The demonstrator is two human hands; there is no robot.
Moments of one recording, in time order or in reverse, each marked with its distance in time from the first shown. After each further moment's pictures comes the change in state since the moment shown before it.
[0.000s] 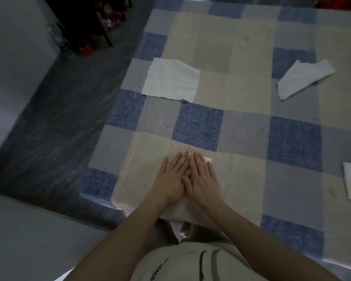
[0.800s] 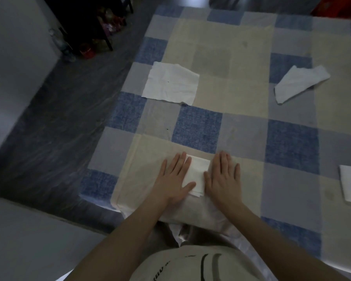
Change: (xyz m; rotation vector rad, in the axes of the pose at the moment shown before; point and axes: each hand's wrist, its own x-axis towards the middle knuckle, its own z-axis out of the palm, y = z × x) left_hand 0.001 0.003 -0.003 -0.017 -0.037 -0.045; right_hand -0.008 0.045 -0.021 -0.110 0.032 0.191
